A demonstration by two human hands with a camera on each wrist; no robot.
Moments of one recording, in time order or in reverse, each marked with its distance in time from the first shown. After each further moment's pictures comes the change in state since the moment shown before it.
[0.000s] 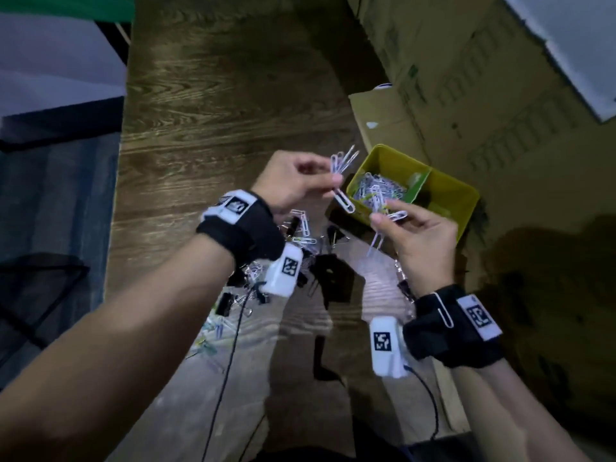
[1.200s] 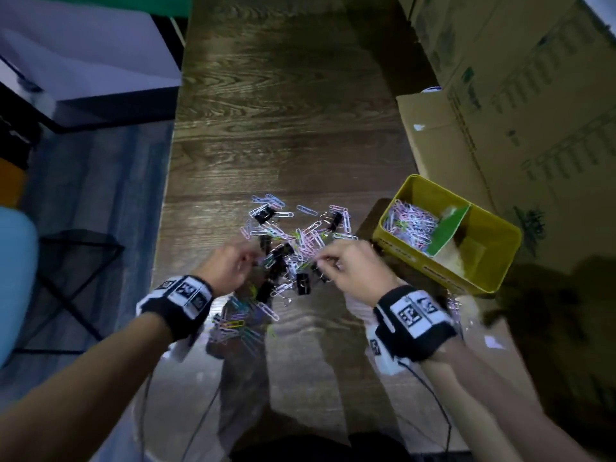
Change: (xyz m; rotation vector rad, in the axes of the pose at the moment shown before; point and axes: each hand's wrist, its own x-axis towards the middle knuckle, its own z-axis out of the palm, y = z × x) left_hand -0.113 -0.120 -0.172 1.060 -0.018 0.078; right_hand -0.031 0.049 0.093 -0.897 -0.817 -0.295
